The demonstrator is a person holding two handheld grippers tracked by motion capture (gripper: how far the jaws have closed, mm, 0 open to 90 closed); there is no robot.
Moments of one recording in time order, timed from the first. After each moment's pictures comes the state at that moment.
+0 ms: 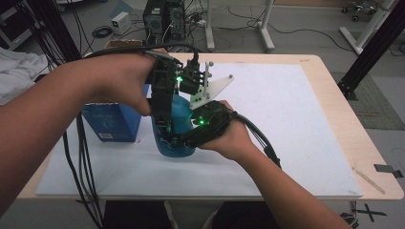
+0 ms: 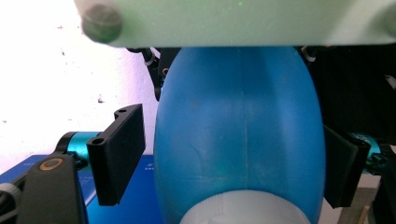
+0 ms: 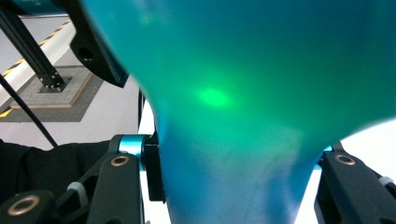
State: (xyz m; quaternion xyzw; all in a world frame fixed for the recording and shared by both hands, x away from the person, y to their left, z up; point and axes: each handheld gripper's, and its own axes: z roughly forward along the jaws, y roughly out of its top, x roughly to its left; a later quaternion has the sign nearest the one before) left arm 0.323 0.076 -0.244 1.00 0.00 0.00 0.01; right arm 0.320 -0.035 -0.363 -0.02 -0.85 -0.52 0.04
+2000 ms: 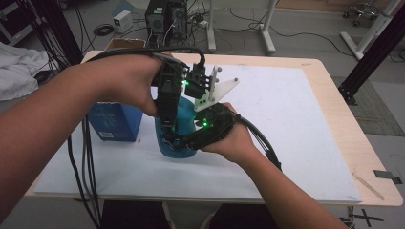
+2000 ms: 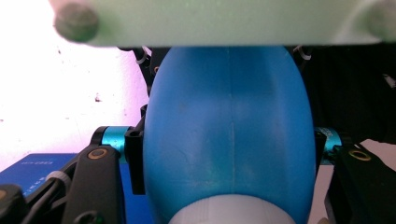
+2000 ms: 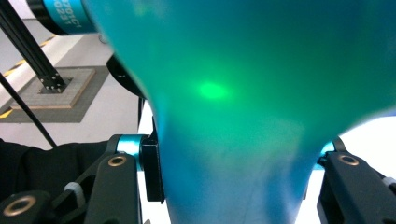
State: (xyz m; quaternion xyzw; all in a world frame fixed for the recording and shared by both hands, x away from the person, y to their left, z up) left arm 0.321 0.073 -0.244 1.00 0.00 0.00 0.00; right arm 0.321 -0.037 -0.365 -0.02 -0.85 -0.53 0.04
